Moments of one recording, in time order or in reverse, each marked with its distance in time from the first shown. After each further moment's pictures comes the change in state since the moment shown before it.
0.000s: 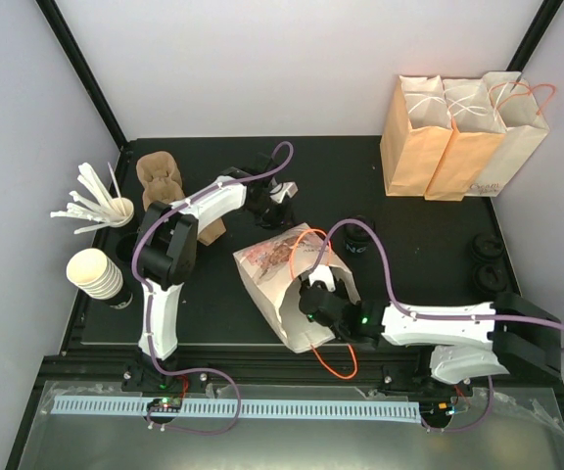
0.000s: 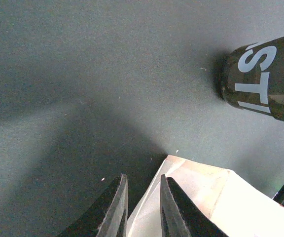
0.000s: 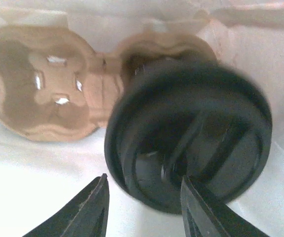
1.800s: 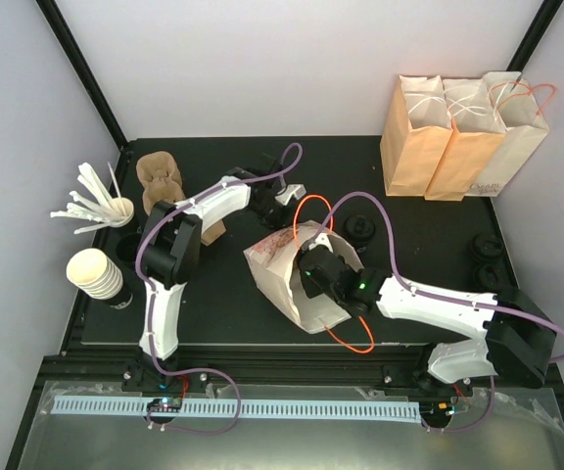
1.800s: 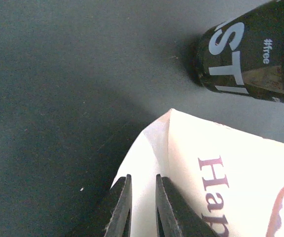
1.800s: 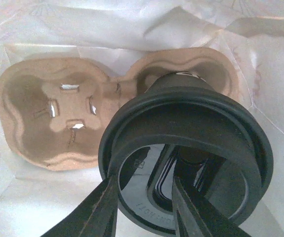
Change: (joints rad) left arm -0.017 0.032 0.031 -0.030 0.081 0.122; right arm -0.222 0.044 0.195 -0.188 -0.277 -0.035
